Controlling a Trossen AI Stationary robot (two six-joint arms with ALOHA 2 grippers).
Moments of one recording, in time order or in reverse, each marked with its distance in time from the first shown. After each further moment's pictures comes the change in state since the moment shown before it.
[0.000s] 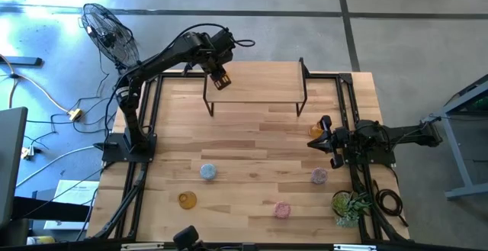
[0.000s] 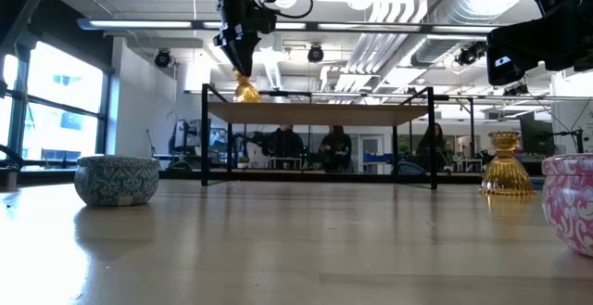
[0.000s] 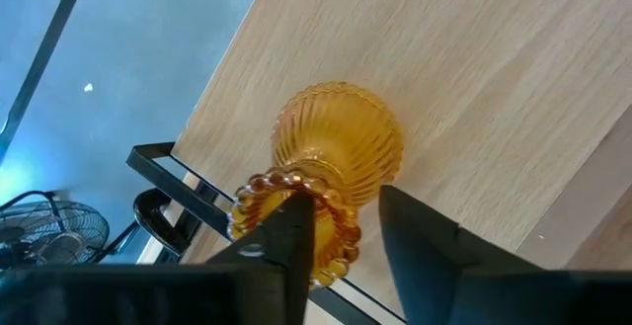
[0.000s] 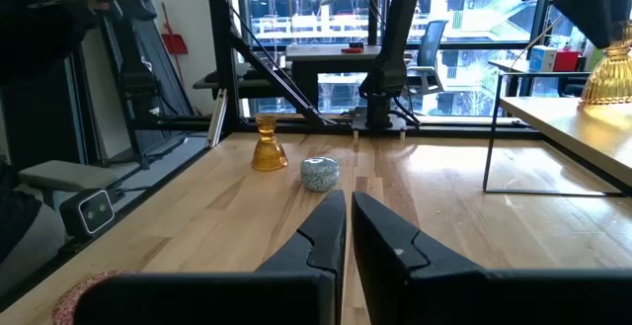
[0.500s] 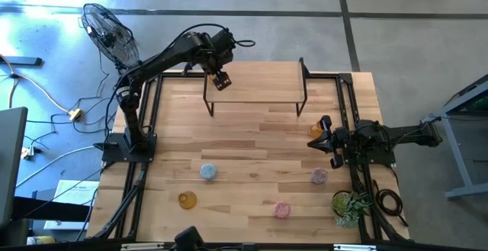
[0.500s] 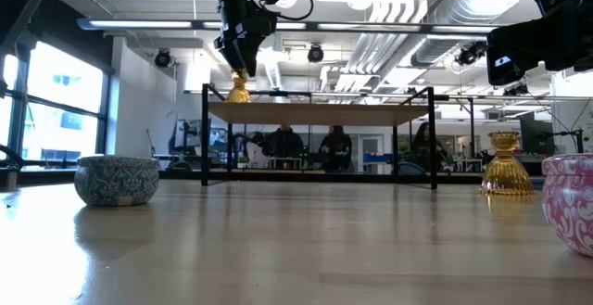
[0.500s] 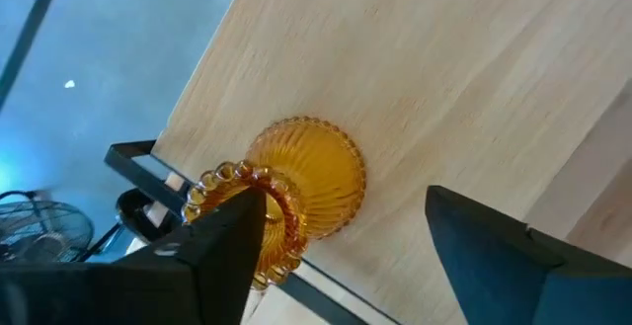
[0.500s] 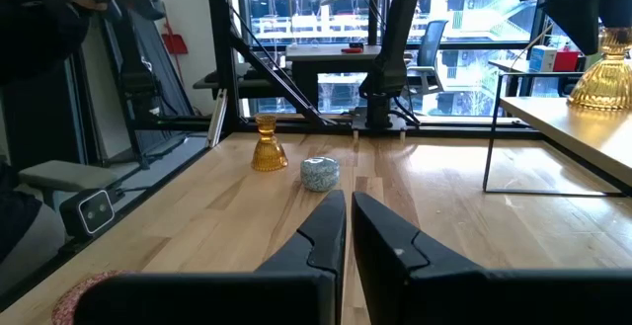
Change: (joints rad) left arm 0.000 0.002 -0.002 0.003 0.031 -0.003; right arm 0.000 0.000 0.000 0.000 0.000 0.000
